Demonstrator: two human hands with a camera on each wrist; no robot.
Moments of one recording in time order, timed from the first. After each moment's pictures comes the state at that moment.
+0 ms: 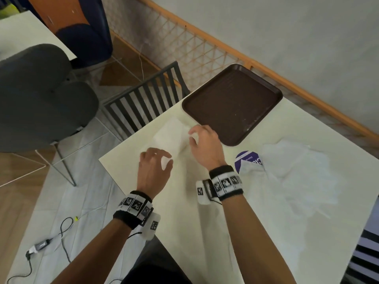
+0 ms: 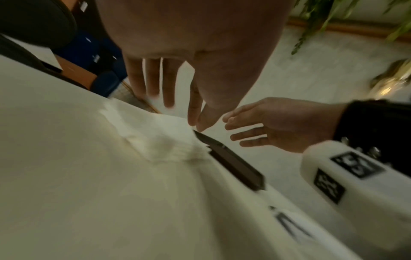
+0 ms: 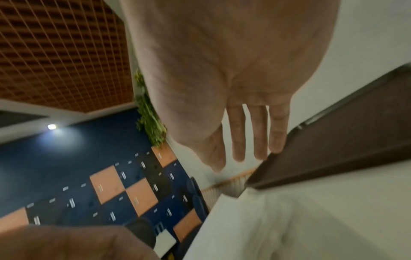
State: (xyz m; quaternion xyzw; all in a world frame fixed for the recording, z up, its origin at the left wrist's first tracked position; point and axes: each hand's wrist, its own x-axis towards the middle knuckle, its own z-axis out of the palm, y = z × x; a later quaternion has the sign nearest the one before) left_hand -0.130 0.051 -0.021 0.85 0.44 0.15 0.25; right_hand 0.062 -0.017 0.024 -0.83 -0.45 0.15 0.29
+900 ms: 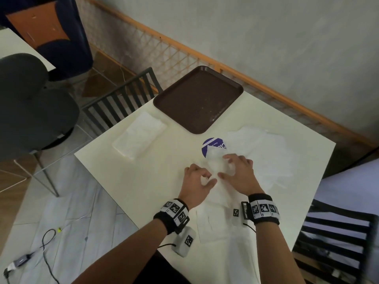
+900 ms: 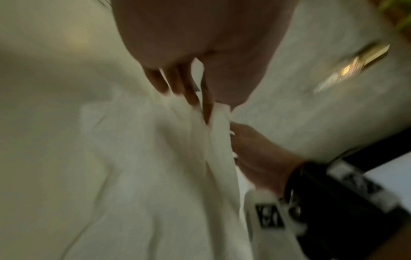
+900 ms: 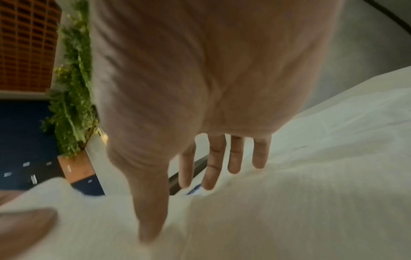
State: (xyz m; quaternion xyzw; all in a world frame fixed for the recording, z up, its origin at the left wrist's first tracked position) left_hand -0.032 -0.162 -0.023 0.82 0.33 0.08 0.46; right_hand 0.144 -0.280 -0.033 -0.88 -0.35 0.21 0.24
